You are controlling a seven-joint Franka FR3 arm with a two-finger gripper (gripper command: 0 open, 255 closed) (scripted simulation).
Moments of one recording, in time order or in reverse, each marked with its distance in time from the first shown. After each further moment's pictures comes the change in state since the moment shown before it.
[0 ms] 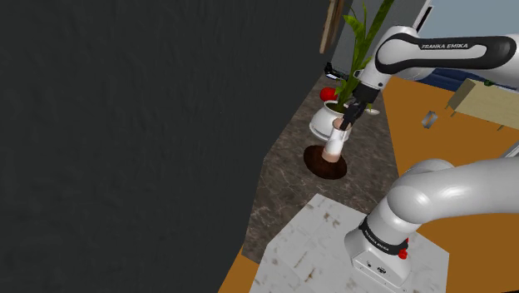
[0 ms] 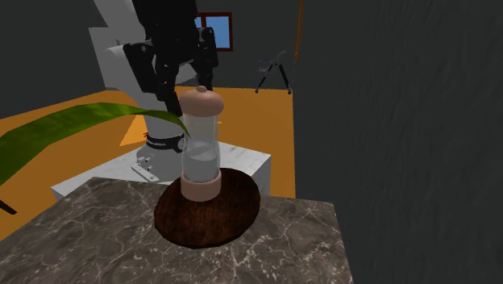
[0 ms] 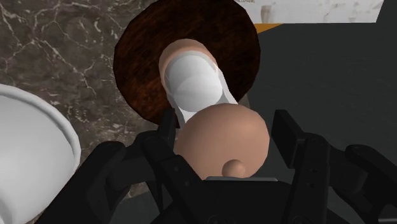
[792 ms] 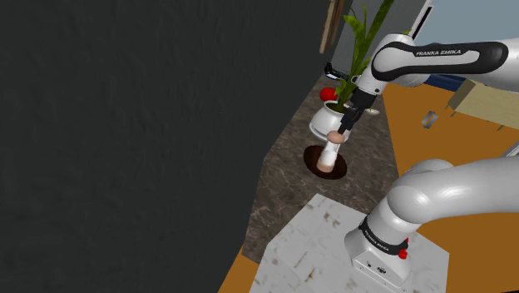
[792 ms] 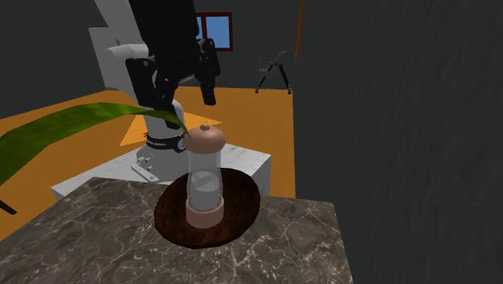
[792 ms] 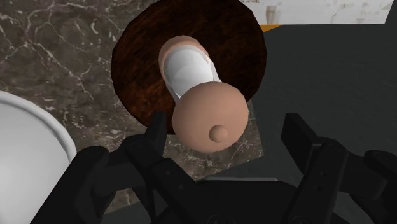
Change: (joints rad) arm -0.003 0.013 -0.013 -0.043 -0.007 0.056 -0.008
